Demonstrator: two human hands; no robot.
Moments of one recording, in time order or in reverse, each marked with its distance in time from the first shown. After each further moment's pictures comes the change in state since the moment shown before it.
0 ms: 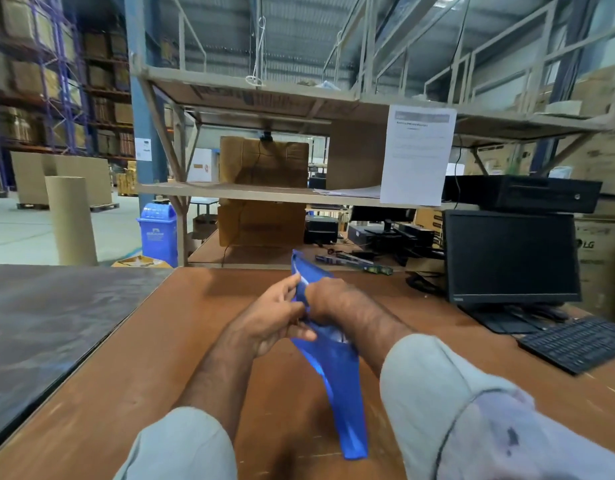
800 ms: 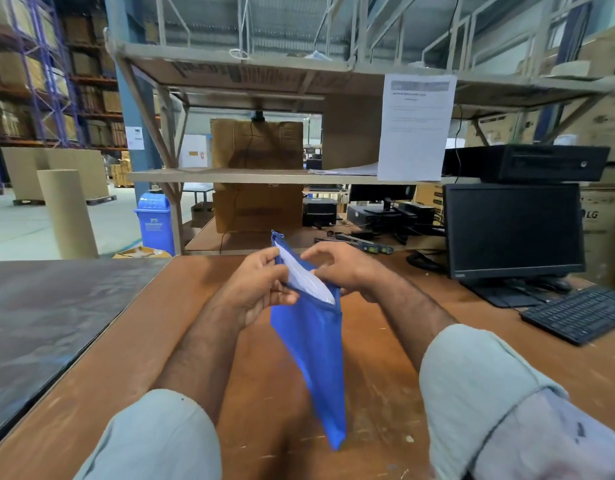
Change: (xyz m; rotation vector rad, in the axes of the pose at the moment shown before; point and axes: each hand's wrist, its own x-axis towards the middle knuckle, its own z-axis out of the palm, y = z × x) left_hand 0.003 0.023 -0.009 0.038 0.167 0.032; right_hand 0.010 0.047 0.028 1.147 0.215 -0.098
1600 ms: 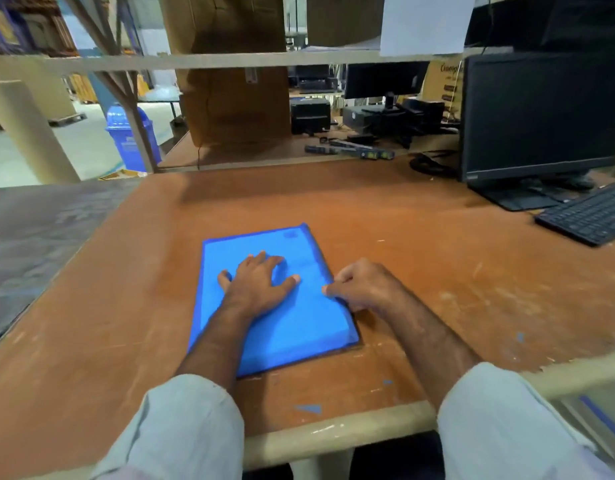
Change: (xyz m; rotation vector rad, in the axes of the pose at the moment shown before) left_hand 0.030 -0.184 -0.009 1.283 0.062 -0.080; right_hand -0.024 0.162 0.089 -0.025 -0.073 0.364
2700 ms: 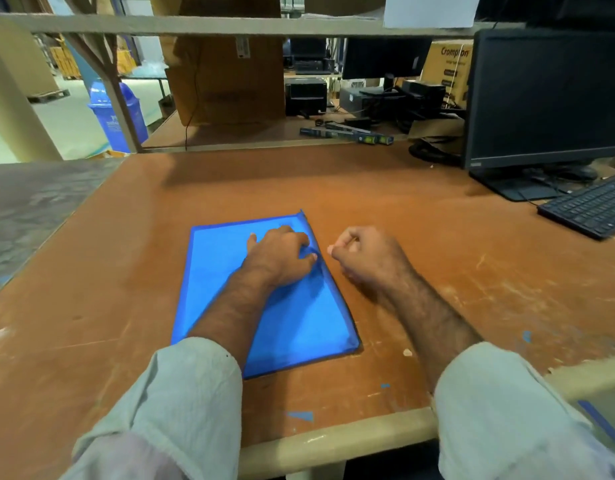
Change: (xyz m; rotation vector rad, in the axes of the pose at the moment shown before) left_hand 0.034 0.052 -0.004 0.129 -0.077 0.185; right_hand 0.013 -0.001 -0.023 -0.073 0.297 -0.154
